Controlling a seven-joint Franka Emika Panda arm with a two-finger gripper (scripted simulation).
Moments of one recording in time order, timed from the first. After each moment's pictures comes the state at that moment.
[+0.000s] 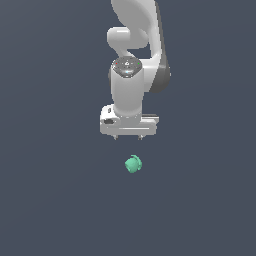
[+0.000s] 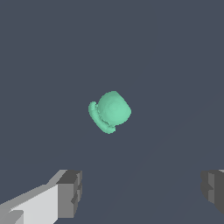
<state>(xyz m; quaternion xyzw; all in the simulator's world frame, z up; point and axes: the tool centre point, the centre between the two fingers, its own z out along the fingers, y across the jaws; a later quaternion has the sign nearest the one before) 0.010 0.001 0.178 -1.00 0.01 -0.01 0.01</state>
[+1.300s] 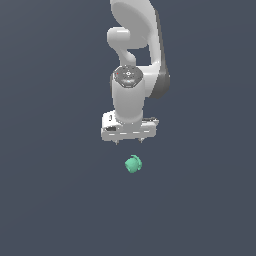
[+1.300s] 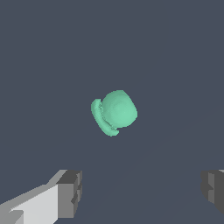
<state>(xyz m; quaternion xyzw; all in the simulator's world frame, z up) 0.015 0.004 0.160 -1.00 -0.05 0.00 0.00</state>
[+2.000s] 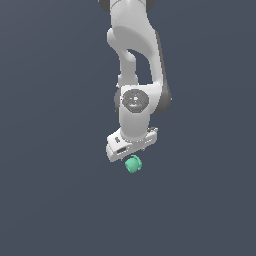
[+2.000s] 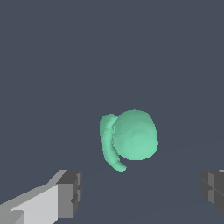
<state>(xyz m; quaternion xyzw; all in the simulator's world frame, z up) 0.047 0.018 0.113 -0.97 -0.23 0.00 0.00</state>
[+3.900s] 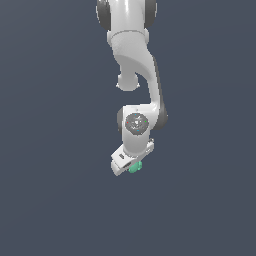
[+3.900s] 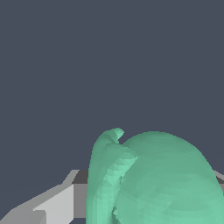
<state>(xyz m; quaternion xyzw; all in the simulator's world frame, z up) 0.060 0.025 0.040 -0.95 -0.31 0.00 0.00</state>
